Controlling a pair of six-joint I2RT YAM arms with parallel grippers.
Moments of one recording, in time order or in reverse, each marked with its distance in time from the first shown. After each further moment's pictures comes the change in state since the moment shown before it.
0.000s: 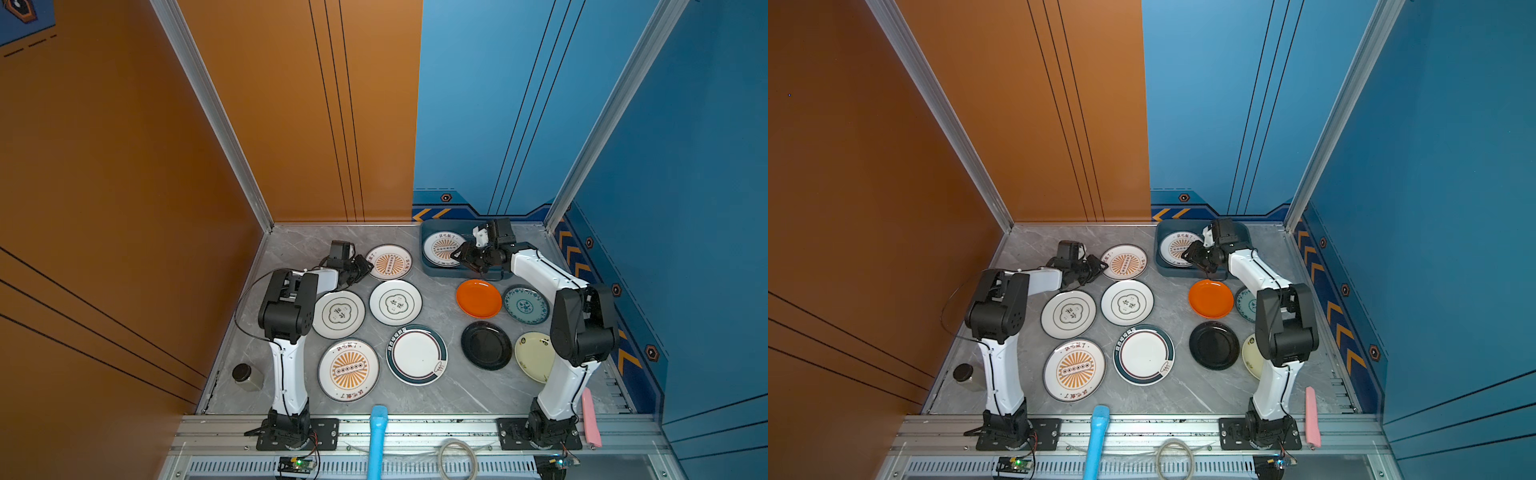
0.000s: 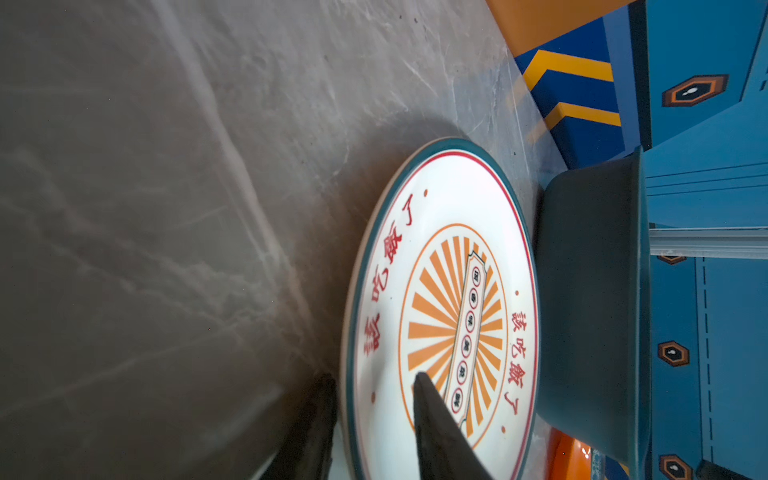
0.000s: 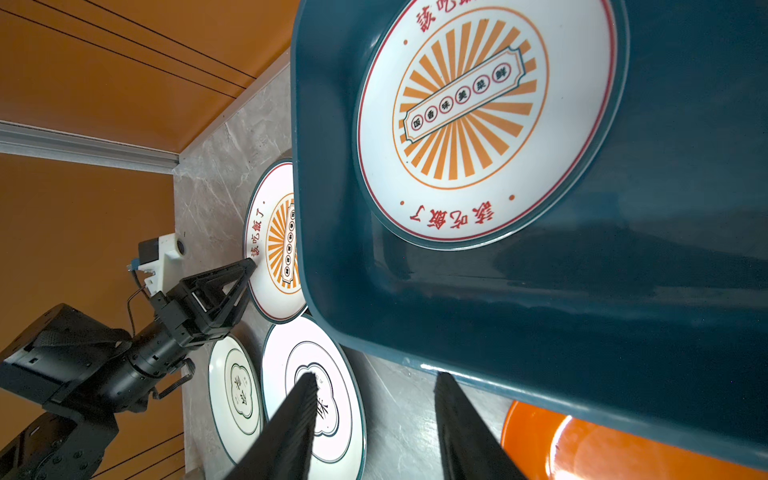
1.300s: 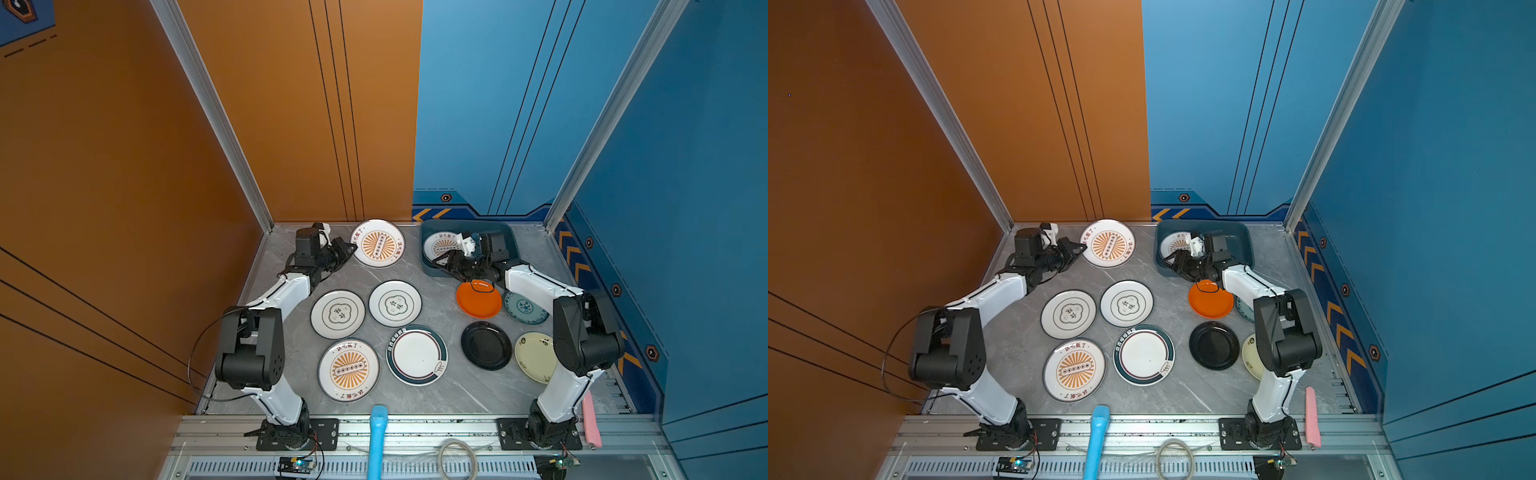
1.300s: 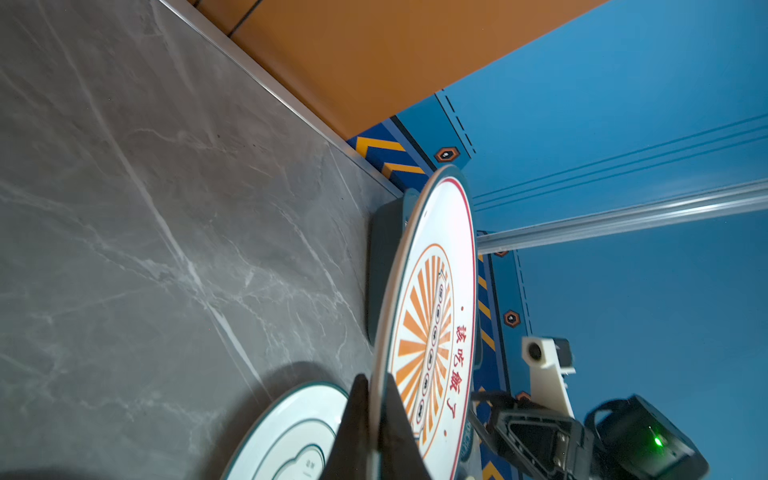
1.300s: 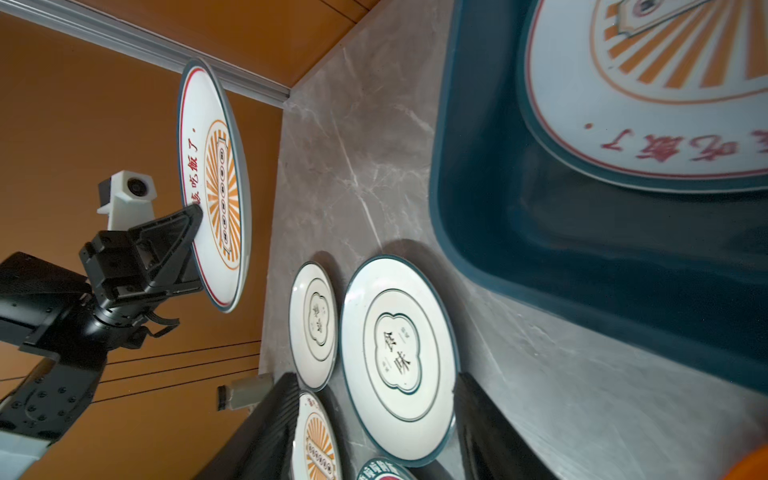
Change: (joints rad) left arm 0.108 -0.500 -0.223 0.012 0.201 -0.042; right arm 0.079 -0.070 -0.202 0.332 -0.272 0.077
